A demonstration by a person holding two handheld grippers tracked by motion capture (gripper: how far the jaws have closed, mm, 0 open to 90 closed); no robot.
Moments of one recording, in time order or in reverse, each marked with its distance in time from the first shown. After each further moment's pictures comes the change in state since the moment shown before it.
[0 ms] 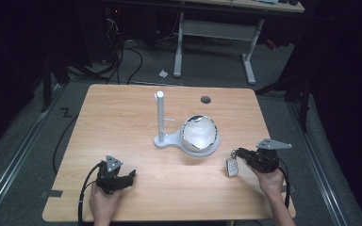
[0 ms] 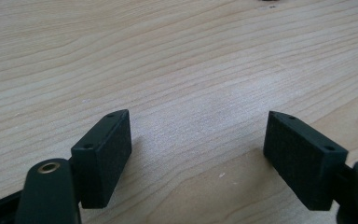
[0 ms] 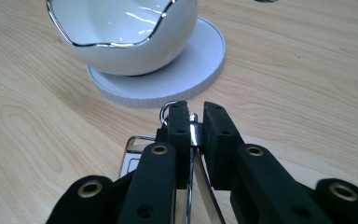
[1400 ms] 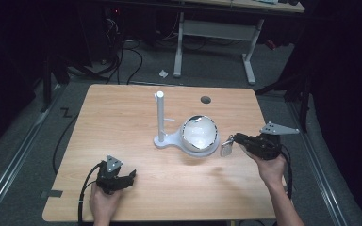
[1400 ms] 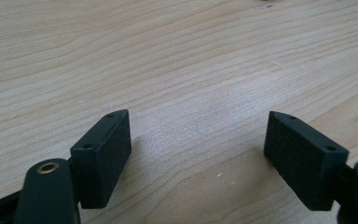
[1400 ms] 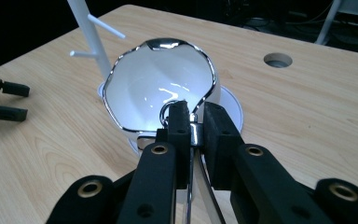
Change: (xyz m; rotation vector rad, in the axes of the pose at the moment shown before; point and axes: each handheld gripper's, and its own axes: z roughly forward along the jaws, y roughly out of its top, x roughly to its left) left arm -0.001 0.000 0.000 0.003 -0.007 0.002; right arm 0.010 0.060 -0.020 -0.106 0.073 0.010
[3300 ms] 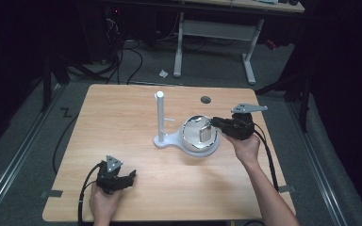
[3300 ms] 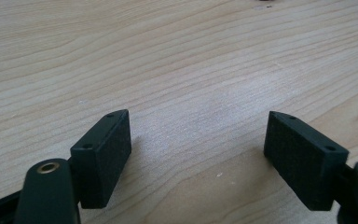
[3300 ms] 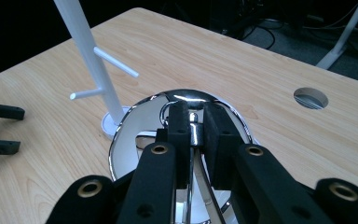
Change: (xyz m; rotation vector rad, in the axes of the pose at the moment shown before) left arm 0.000 0.000 0.000 0.000 -0.002 -0.003; right arm 0.022 0.056 0.069 0.042 0.021 -0.059
